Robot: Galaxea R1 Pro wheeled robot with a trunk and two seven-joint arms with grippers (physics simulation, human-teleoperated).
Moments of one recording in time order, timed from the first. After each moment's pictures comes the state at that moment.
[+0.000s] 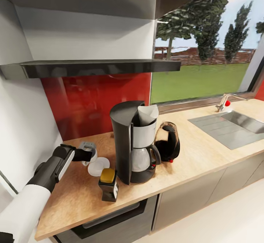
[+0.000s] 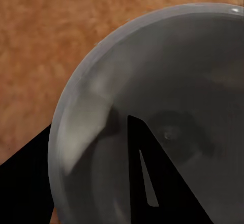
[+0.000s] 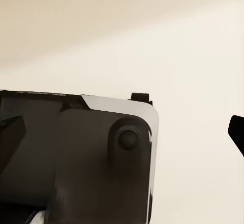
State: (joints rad) left arm -0.78 0.18 -0.16 -0.99 0.04 0.91 -0.27; right arm -0.19 -0.10 0.09 -0.07 -0.09 -0.14 0.22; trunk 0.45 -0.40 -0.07
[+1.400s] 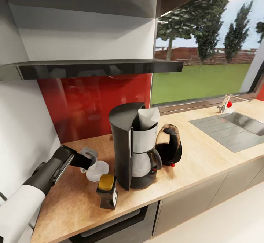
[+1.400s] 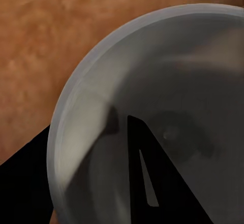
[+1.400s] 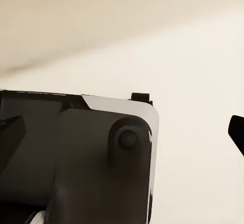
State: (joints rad) left arm -0.78 0.26 -0.32 -0.99 -0.08 0.95 -0.50; right arm -0.19 -0.10 0.09 -0.07 -0.09 -0.14 0.22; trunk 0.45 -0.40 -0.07
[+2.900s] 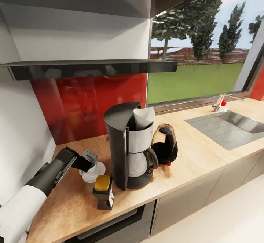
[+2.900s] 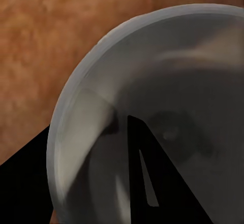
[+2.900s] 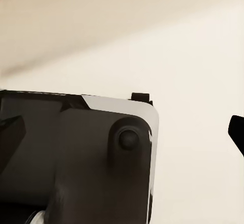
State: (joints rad) left arm -0.78 0.25 -0.37 -0.98 -0.15 0.95 -0.50; right arm -0.19 -0.10 0.09 -0.07 -0.09 -0.14 0.22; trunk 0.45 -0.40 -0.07
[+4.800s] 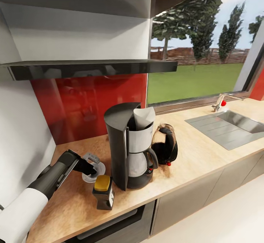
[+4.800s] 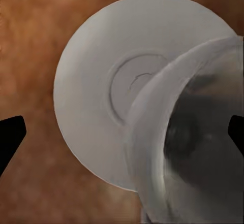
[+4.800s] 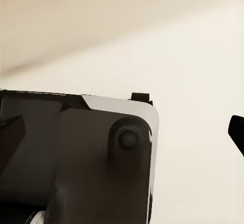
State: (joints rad) left arm -0.76 0.24 -0.38 -0.98 -0.16 0.95 -0.49; right arm -0.19 -0.10 0.09 -0.07 -0.09 -0.14 0.22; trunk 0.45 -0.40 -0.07
